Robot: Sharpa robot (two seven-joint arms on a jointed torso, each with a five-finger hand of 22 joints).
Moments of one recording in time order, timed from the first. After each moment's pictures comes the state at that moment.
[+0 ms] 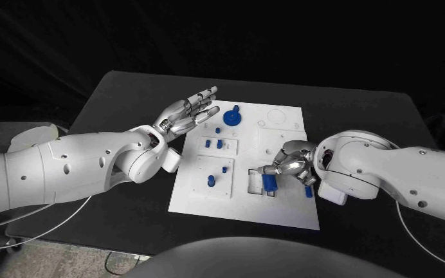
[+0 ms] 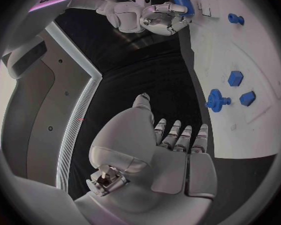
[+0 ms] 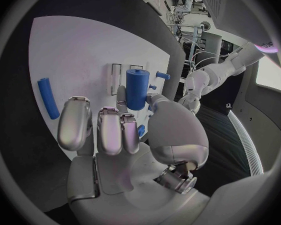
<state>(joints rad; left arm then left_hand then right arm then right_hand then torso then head) 1.14 -0.90 -0.23 1.56 -0.29 -0.26 0.56 1.36 0.24 -0.25 0.29 0.47 0.19 -0.01 0.03 0.03 0.03 0.12 0.30 0.03 0.04 0.17 0.02 0.01 0.09 0.06 0.29 0.03 0.12 1.20 -0.86 -0.16 1.78 -0.89 -0.02 -0.61 1.00 -0.05 0.13 0.29 0.61 0.94 0.03 0.41 0.82 1.47 -0.05 1.57 1.31 1.46 -0.11 1.38 1.28 0.08 1.46 0.00 1.17 1.31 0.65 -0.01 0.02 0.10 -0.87</state>
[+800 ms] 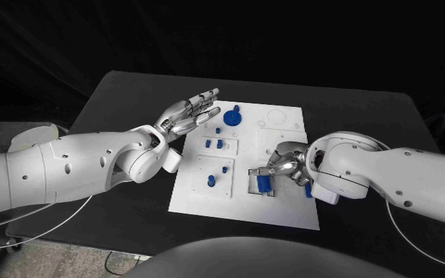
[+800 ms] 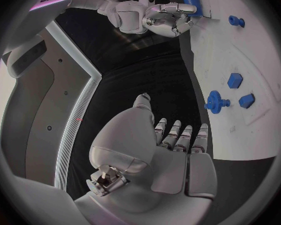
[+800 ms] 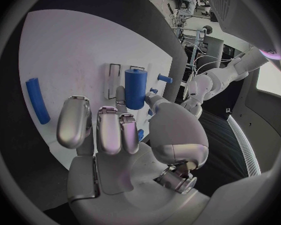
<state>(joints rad) 1.14 -0.90 -0.23 1.55 -0.29 -0.25 0.56 1.37 0.24 -0.25 0.29 0.47 0.21 0.01 0.04 0.03 0.03 0.12 0.30 0.04 0.04 0.18 0.02 0.01 0.09 0.06 0.29 0.03 0.13 1.18 -0.81 -0.16 1.75 -0.93 -0.01 -0.61 0.94 -0.03 0.24 0.21 0.36 0.95 0.05 0.35 0.73 1.47 -0.04 1.57 1.31 1.46 -0.10 1.37 1.28 0.08 1.46 0.01 1.16 1.31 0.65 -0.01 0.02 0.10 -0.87</state>
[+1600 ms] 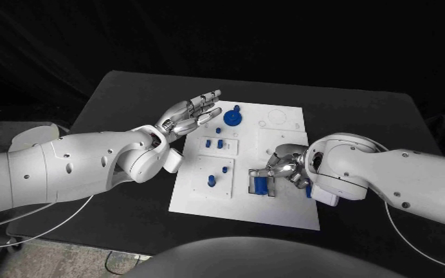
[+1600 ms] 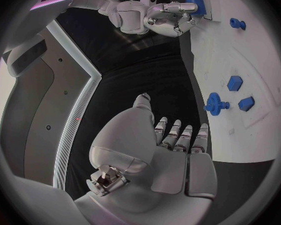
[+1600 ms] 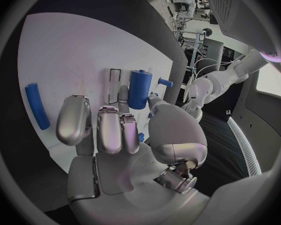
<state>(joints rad) 1.14 -0.90 -0.23 1.55 -0.29 -0.24 0.55 1.37 0.24 -0.25 0.29 0.47 0.23 0.02 0.05 0.03 0.04 0.12 0.32 0.04 0.05 0.18 0.03 0.02 0.09 0.06 0.29 0.04 0.13 1.17 -0.80 -0.16 1.75 -0.93 0.01 -0.61 0.89 -0.01 0.14 0.26 0.09 0.96 0.04 0.34 0.69 1.47 -0.03 1.57 1.31 1.46 -0.10 1.37 1.26 0.08 1.45 0.02 1.12 1.31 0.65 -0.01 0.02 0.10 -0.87</state>
